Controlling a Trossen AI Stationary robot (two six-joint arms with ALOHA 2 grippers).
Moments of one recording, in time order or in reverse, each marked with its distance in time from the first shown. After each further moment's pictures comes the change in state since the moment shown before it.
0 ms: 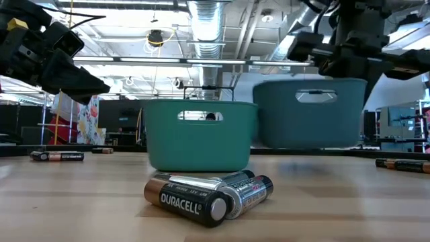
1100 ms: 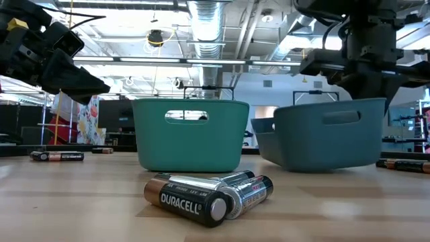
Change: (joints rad) left arm 0.000 0.000 0.000 0.000 0.002 -0.003; right arm 0.004 -0.002 -0.064 -0.057 0.010 -0.055
